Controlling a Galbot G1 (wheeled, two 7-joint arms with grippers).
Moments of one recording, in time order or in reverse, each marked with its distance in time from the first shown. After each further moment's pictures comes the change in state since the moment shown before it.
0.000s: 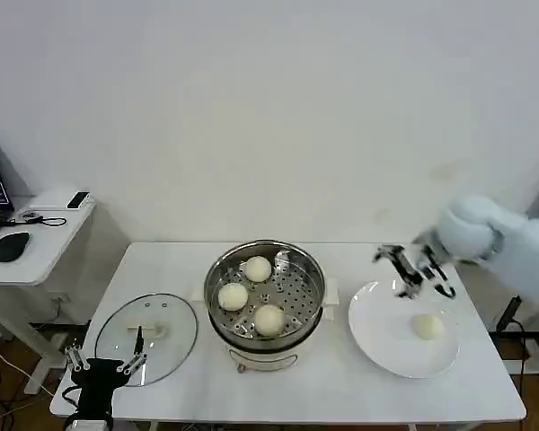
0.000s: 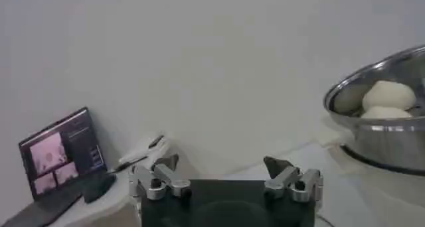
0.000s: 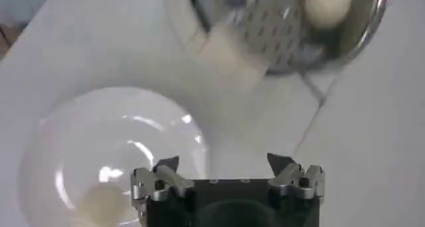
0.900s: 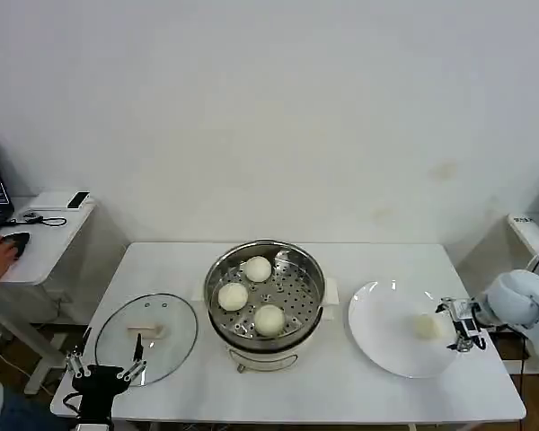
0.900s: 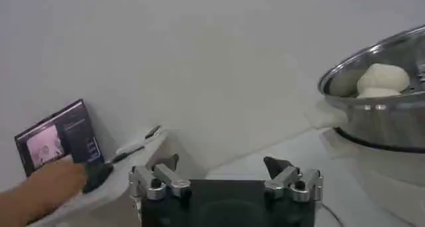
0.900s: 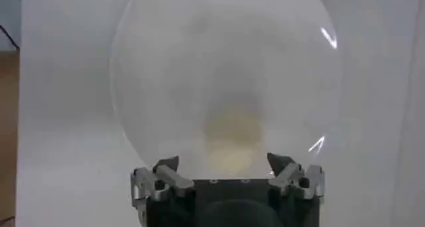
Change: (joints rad) left arm 0.014 -0.018 -0.004 0.023 0.019 -0.002 -0.002; right arm -0.720 0.012 0.635 -0.216 -0.215 -0.025 0.016
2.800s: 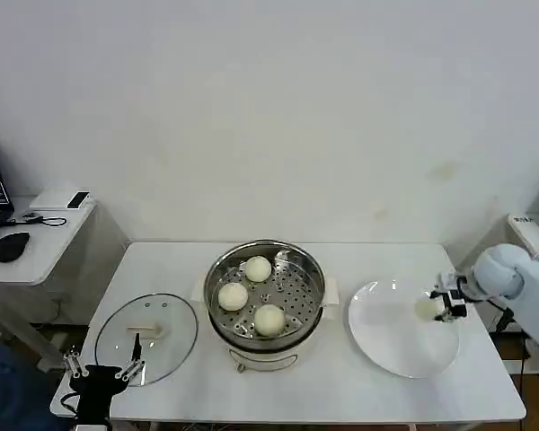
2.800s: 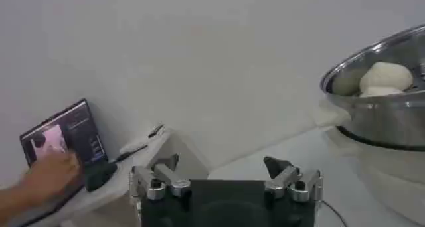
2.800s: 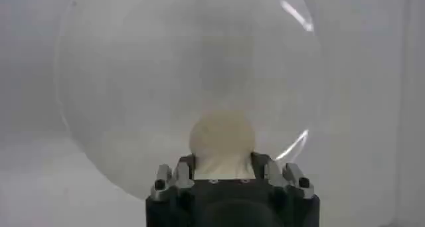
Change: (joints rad) left arm 0.004 0.001 -0.006 -0.013 0.003 -0.001 -0.001; right arm 0.254 0.069 -0.148 -0.075 0.071 -0.091 -0.051
